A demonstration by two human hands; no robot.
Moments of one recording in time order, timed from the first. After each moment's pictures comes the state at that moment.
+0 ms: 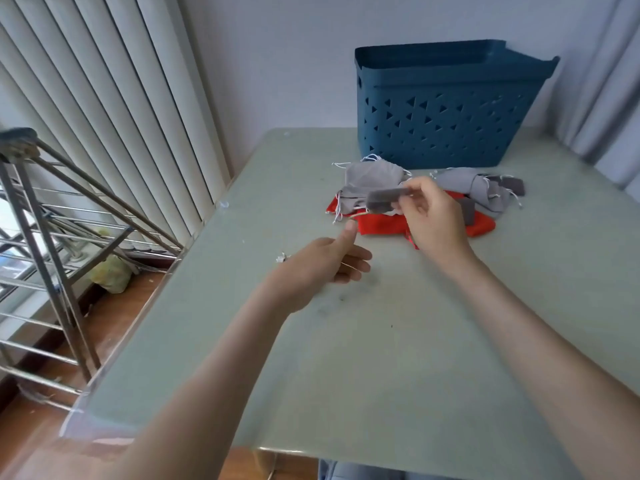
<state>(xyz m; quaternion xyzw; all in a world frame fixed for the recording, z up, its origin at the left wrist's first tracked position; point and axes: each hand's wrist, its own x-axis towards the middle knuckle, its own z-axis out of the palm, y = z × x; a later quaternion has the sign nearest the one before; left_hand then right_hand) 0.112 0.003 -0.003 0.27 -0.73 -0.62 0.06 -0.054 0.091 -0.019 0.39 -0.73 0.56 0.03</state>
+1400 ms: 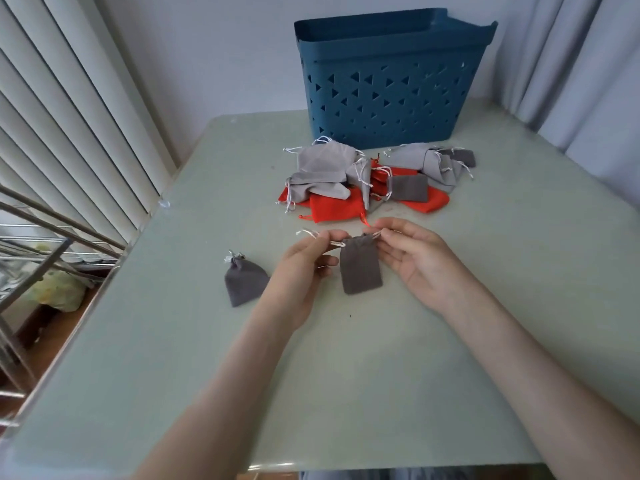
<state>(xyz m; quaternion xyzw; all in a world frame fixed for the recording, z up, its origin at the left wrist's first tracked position) 0.080 0.035 -0.043 0.22 -0.58 -0.77 0.16 -0.036 0.154 -0.049 0.16 -0.50 0.78 -0.34</state>
